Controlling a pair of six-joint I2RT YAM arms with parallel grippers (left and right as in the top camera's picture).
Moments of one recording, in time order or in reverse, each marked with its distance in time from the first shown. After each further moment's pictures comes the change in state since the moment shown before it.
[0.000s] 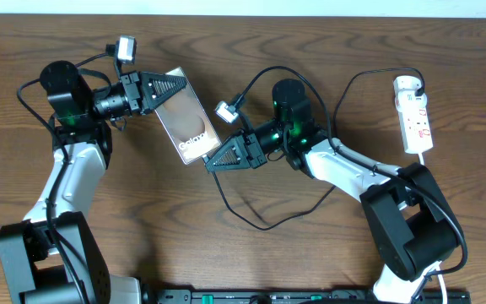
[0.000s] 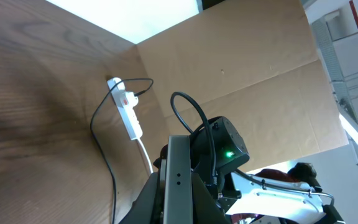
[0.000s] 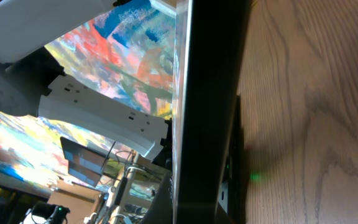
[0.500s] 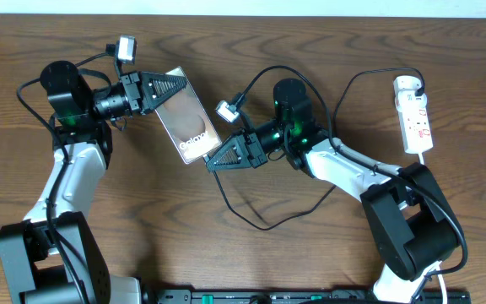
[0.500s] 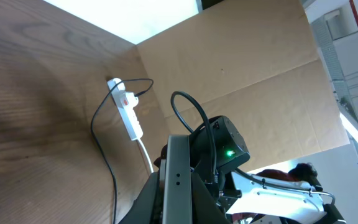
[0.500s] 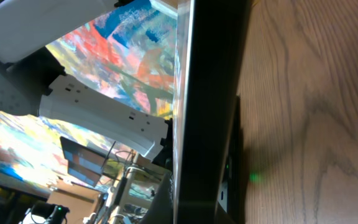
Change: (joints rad) left arm -0.001 0.000 0.000 0.000 -0.001 0.008; right arm -0.007 0.000 0.000 0.009 -0.003 0.004
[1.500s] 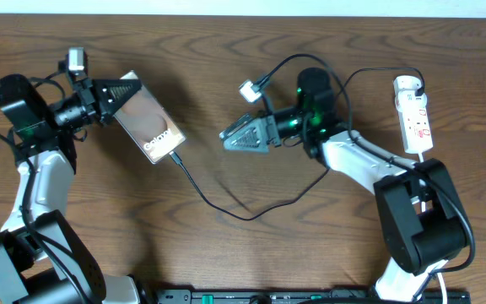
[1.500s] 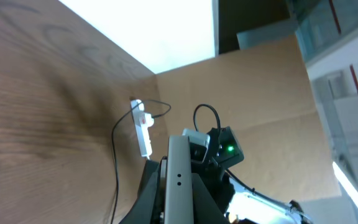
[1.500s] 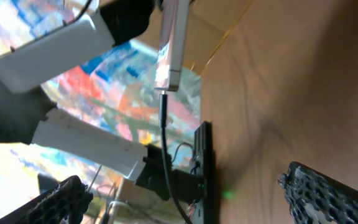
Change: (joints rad) left arm 0.236 0.000 -0.002 -0.178 0.053 0.039; right arm -0.124 0.000 0.001 0.004 0.068 0.014
